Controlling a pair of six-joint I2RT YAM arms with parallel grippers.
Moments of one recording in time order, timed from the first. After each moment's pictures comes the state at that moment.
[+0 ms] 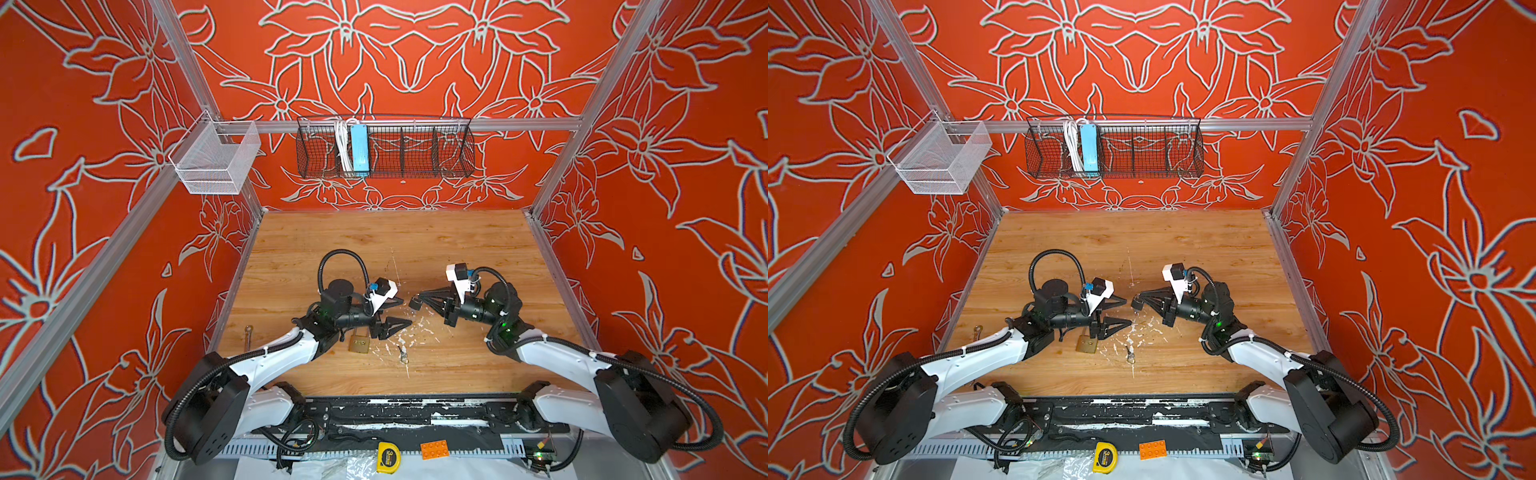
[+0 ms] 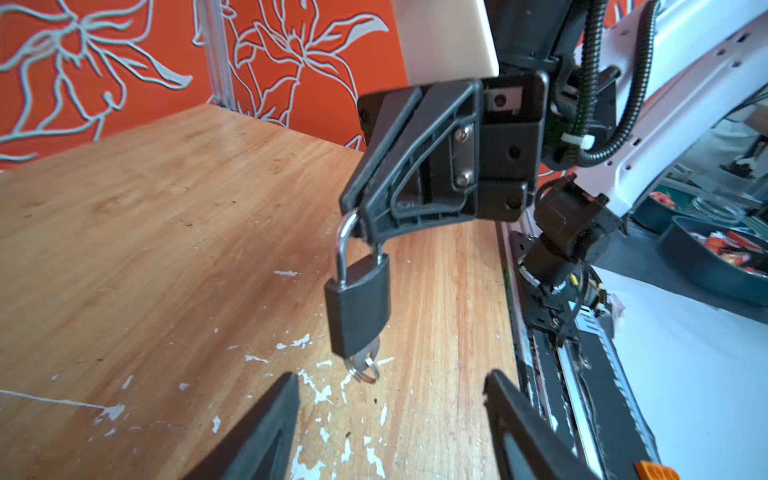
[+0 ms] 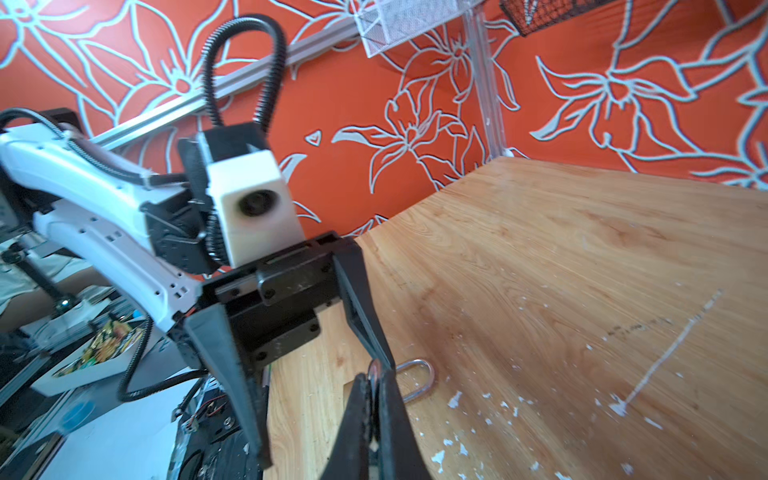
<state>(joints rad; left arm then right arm) -0.54 1.21 0.50 0.41 0.78 0.01 0.49 1.20 0.40 0.82 -0.79 0.38</state>
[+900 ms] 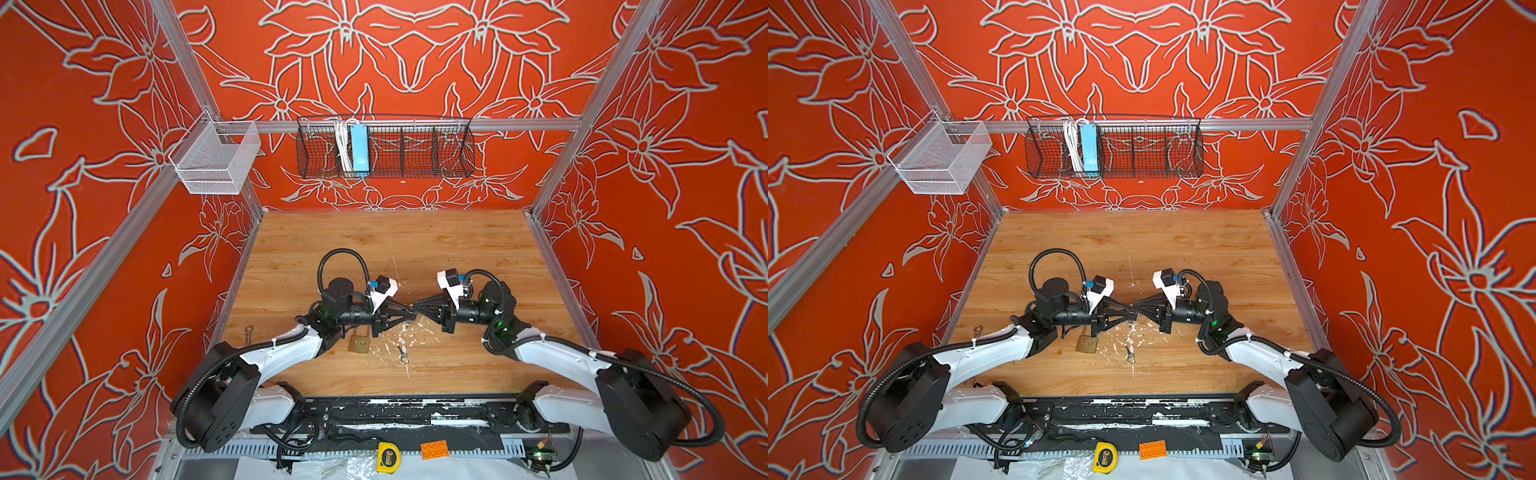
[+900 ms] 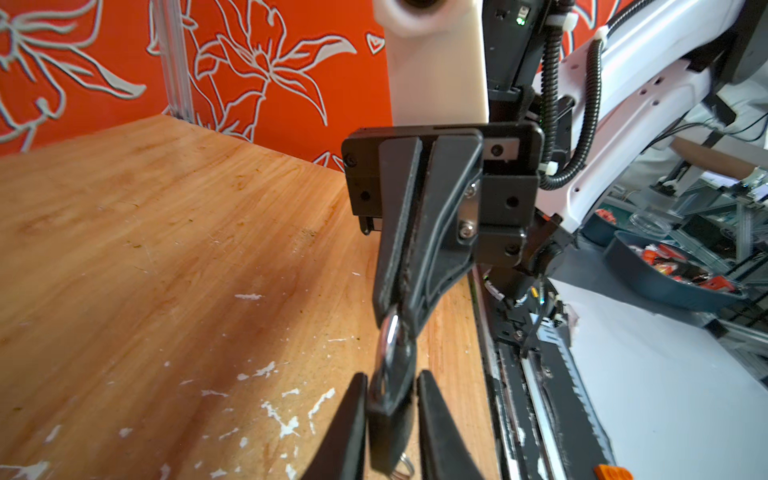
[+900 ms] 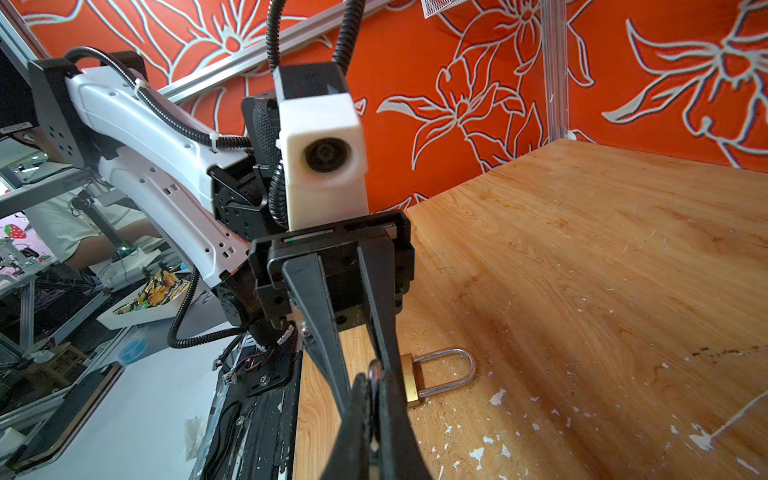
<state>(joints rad) -0.54 1.28 0.50 0.56 0.88 -0.08 0.55 1.20 0.43 0.73 -0.87 0.31</state>
